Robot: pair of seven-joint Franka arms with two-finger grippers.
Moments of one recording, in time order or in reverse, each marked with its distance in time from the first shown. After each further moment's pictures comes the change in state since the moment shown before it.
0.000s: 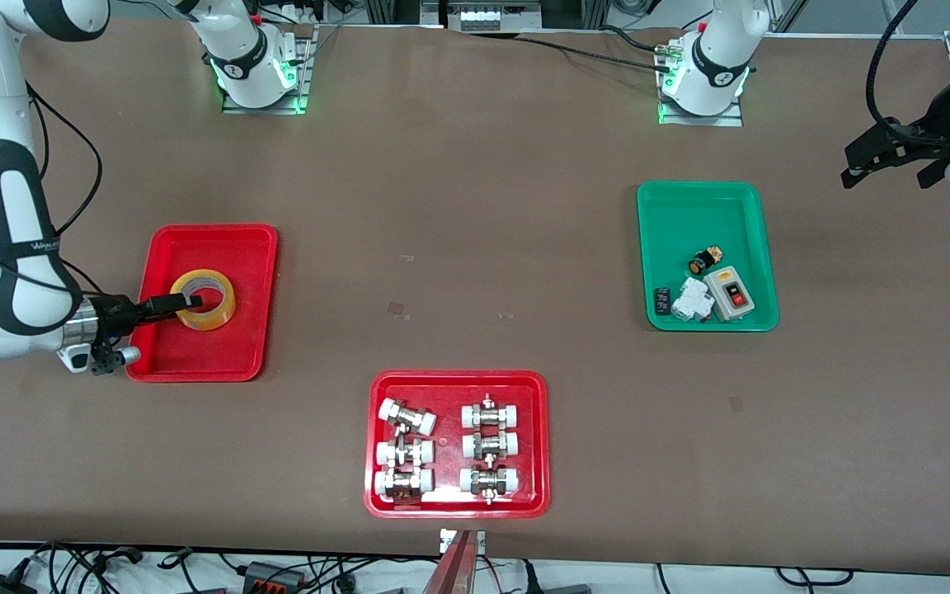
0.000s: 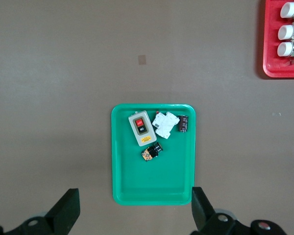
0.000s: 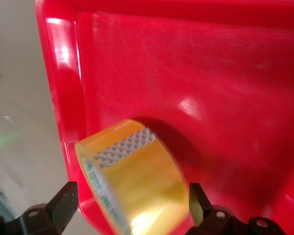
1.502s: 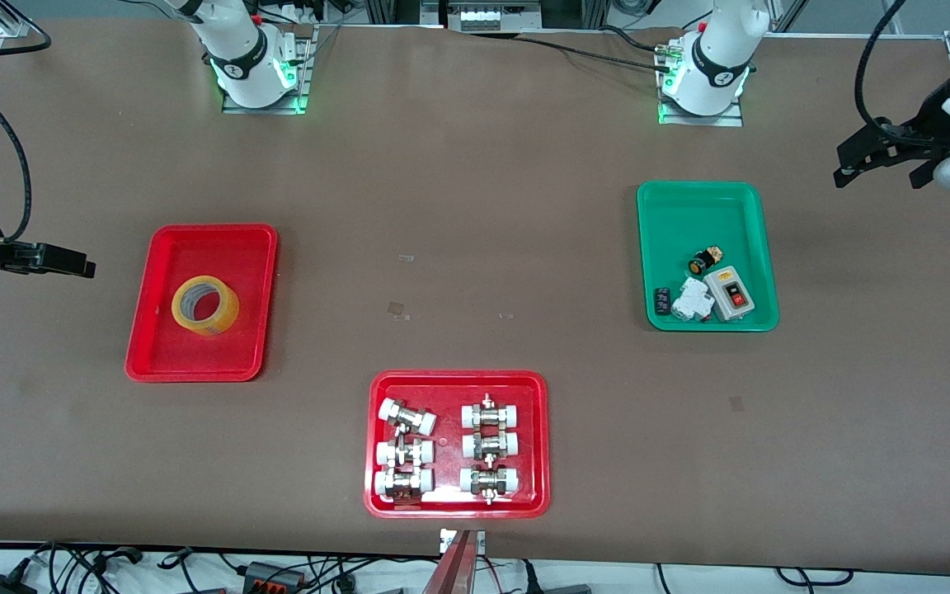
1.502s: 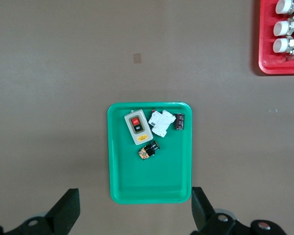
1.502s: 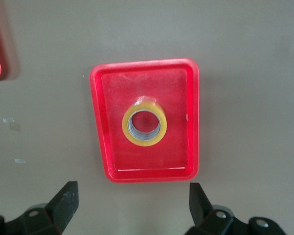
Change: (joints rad) left arm -0.039 0.023 0.017 0.029 -0.002 -0.016 -0.005; right arm 0.168 -0.384 -0.008 0.224 -0.306 -0.222 0.549
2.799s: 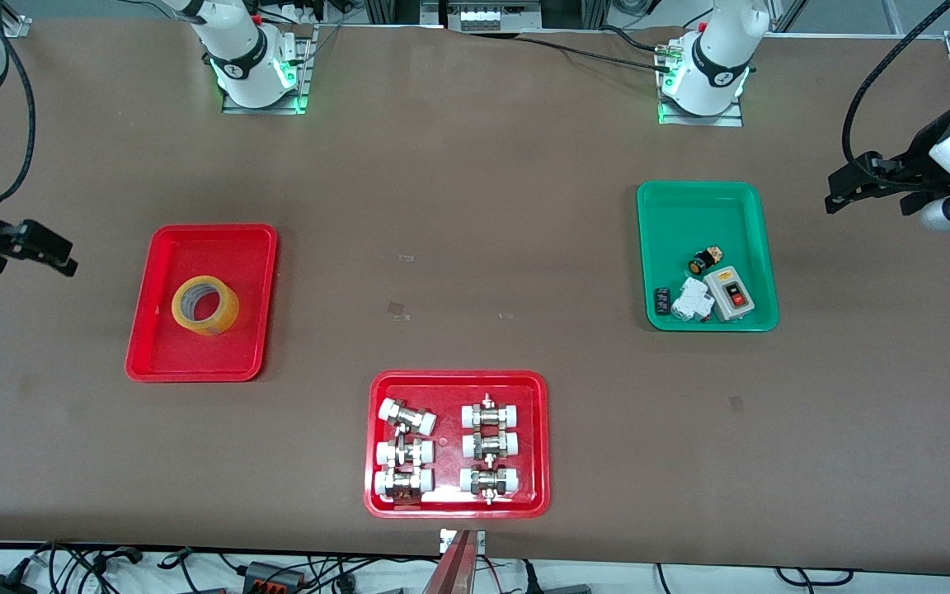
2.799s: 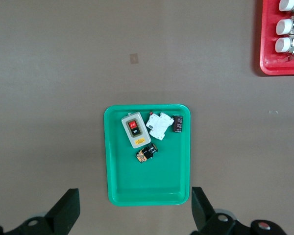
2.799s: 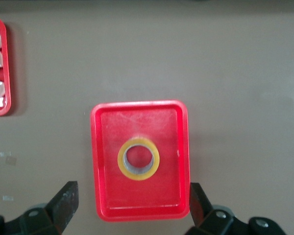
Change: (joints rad) left arm -0.003 0.121 -0.001 0.119 0.000 -0.043 -0.003; right arm 0.114 -0.265 -0.106 -0.355 -0.027 0.334 -0.010
